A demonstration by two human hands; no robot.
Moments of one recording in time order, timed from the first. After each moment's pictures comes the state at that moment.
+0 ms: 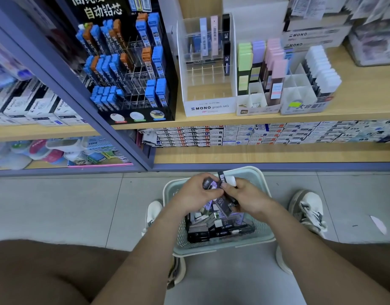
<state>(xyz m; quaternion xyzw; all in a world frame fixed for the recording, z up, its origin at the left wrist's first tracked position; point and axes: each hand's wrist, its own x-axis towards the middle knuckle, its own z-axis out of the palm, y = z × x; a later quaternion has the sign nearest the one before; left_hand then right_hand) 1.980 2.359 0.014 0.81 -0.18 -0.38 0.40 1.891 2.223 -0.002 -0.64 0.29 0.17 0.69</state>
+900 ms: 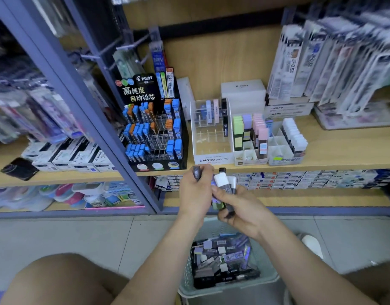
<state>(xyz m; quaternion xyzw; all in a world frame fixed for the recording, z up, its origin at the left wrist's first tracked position) 1.973 2.332 0.151 0.74 -0.06 -0.12 0.66 1.901 2.252 0.150 -0.41 0.26 0.03 0.88</state>
